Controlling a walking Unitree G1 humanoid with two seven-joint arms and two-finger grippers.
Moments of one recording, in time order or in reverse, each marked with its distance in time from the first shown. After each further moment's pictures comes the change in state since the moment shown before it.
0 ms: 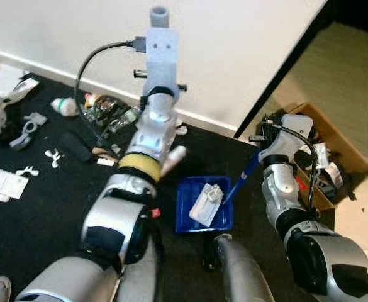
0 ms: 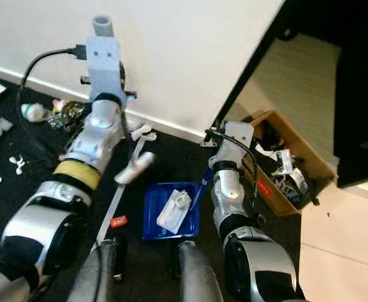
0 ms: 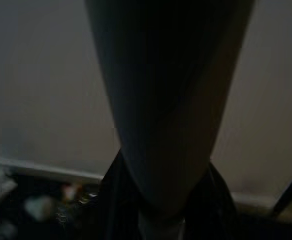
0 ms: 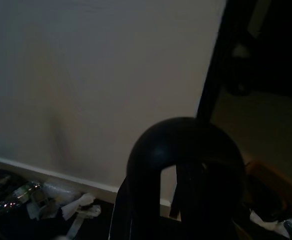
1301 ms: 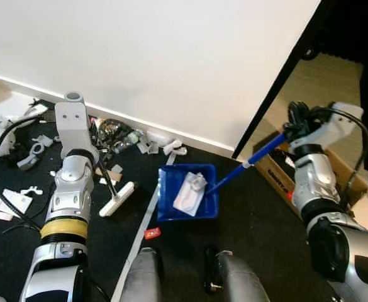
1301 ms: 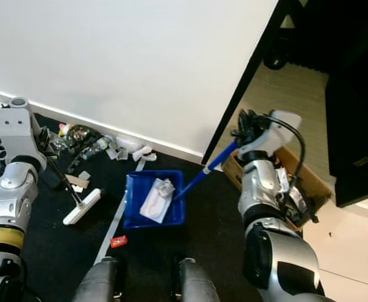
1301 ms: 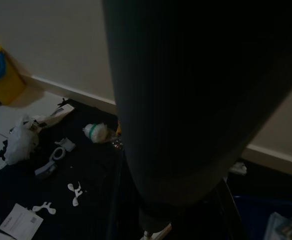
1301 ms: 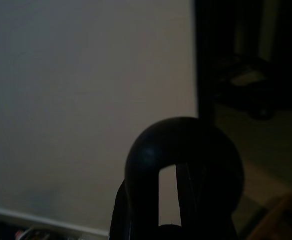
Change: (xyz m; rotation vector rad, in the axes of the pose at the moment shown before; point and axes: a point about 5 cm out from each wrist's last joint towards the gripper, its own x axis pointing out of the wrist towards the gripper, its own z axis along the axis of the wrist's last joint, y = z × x) left arm -0.079 0.099 -0.113 -0.139 0.323 0.127; right arm 0.009 -0.078 0.017 0.196 -0.026 0.005
